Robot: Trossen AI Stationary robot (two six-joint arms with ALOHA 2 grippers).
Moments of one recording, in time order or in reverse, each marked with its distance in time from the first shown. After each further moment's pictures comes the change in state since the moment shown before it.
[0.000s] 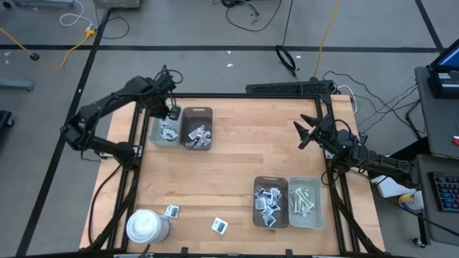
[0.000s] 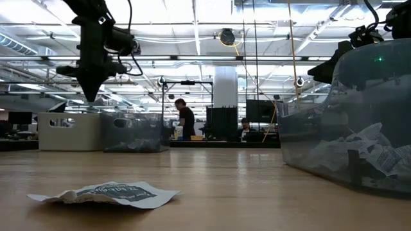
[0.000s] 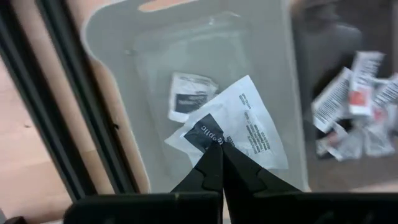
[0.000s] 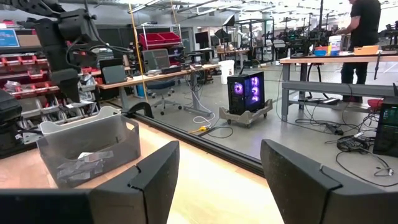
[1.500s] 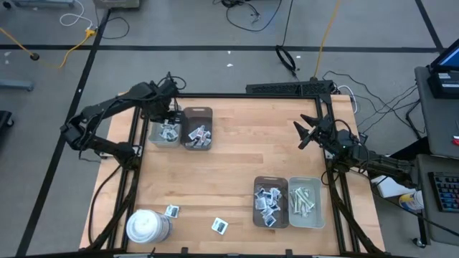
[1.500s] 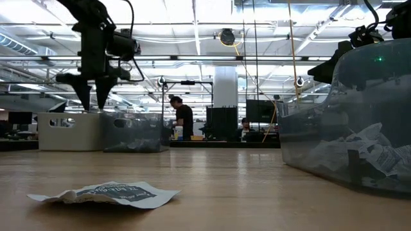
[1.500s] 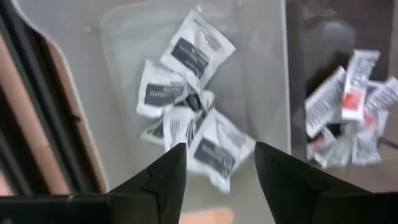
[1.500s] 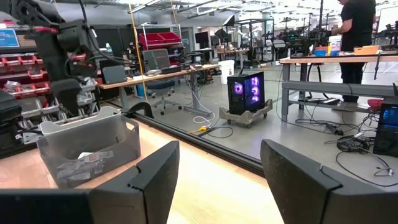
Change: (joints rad) left arm -0.051 0.001 -0.111 0.129 0.041 -0.131; right arm 0.000 0.000 0.000 0.000 0.000 0.000
